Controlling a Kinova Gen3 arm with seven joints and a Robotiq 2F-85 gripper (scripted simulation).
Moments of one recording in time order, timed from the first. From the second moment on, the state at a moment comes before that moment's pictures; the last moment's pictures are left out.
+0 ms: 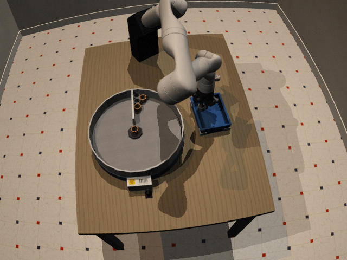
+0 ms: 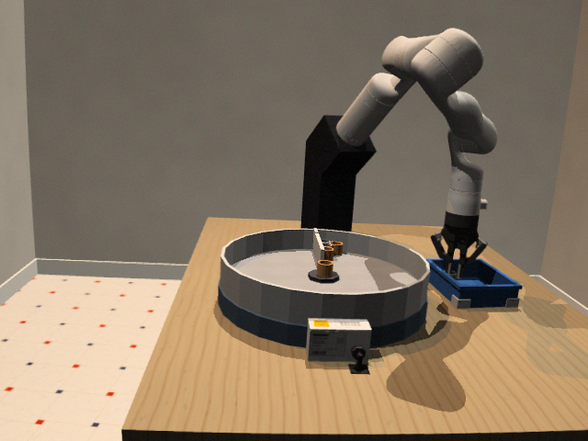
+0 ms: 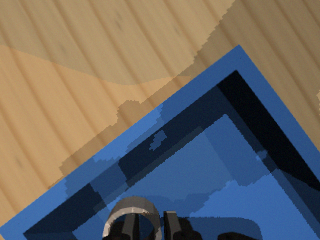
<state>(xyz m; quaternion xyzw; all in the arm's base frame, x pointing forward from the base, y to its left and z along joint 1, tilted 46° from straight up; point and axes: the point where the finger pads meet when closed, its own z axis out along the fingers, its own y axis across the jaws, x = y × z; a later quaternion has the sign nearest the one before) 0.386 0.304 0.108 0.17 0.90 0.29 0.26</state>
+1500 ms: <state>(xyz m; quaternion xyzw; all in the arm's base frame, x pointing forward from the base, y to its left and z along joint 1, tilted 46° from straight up) 0.386 0.304 0.108 0.17 0.90 0.29 0.26</state>
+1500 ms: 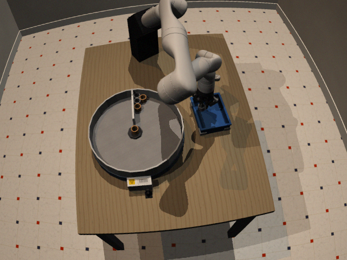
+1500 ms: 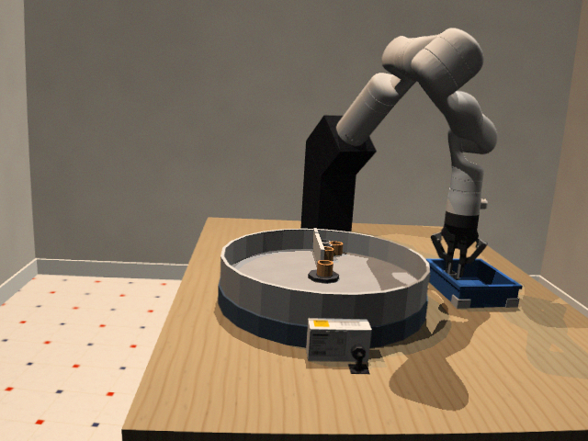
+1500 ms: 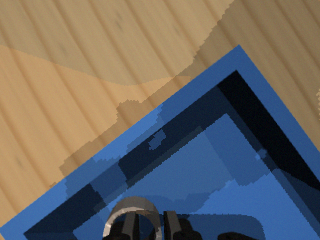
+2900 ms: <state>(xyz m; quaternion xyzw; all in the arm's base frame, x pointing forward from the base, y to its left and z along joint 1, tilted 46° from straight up) 0.377 0.298 0.119 0.17 0.90 0.29 0.26</state>
